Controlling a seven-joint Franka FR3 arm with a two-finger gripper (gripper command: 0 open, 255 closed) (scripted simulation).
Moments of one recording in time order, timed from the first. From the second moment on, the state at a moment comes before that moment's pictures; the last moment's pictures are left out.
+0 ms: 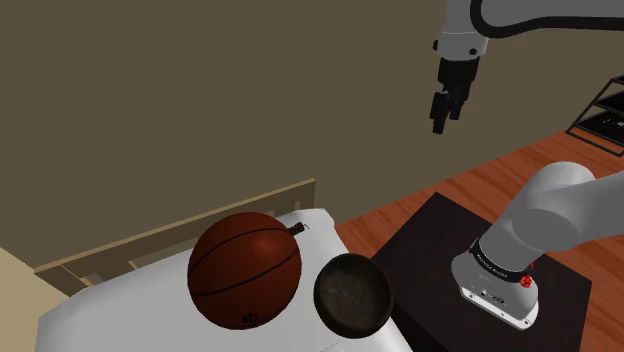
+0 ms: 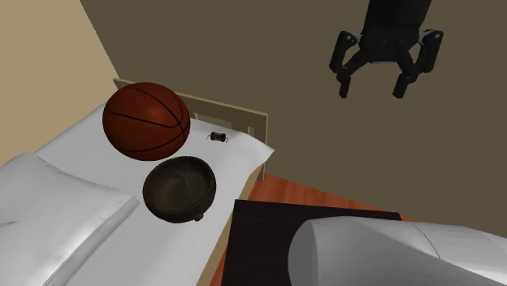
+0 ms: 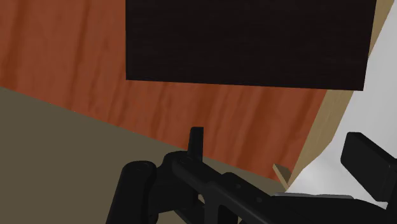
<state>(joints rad) -0.01 -0.76 -0.01 -2.43 -0.05 1.47 -0.02</state>
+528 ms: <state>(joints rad) 0.05 -0.66 0.07 -2.49 0.01 1.65 0.03</state>
